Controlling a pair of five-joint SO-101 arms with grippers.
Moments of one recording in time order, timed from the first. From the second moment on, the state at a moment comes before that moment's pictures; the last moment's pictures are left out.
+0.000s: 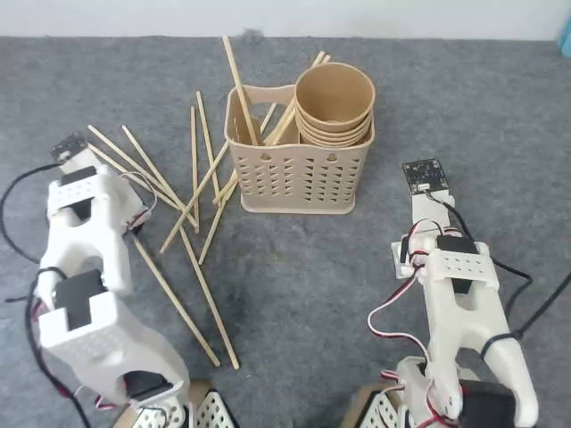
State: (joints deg) left arm -28.0 14.2 21.1 60.5 22.6; right arm 2.4 -24.1 59.2 43.8 14.9
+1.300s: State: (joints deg) left arm 3.7 -50.2 13.0 20.8 13.5; right arm 2.4 -24.1 59.2 43.8 18.3
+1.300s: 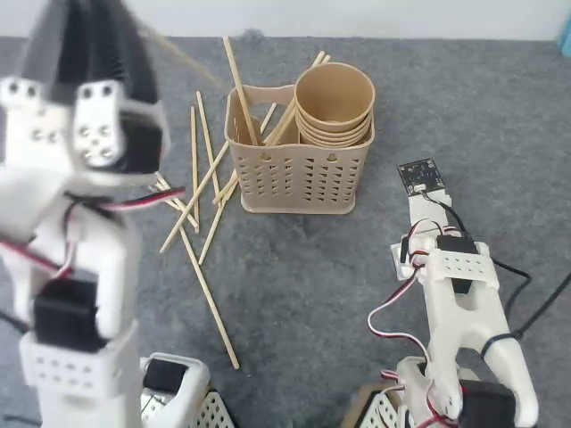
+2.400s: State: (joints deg) left arm 4.3 -30.4 8.7 50.4 14.7; right arm 2.4 -24.1 59.2 43.8 18.3
